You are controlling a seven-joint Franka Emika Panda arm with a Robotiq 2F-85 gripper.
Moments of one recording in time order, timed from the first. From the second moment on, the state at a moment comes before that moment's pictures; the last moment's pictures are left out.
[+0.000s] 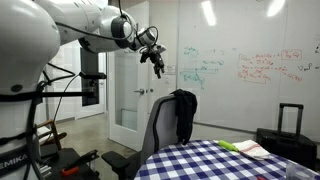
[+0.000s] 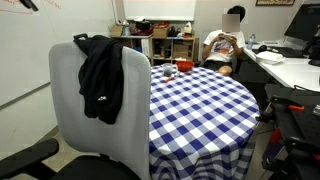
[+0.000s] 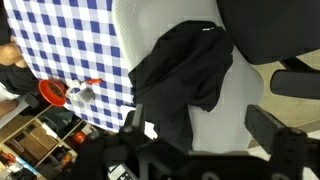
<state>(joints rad) 0.47 1.03 -0.13 -0.44 -0.31 1.36 0.86</state>
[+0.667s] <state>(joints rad) 0.30 1.02 -0.13 -0.44 -0.31 1.35 0.57</state>
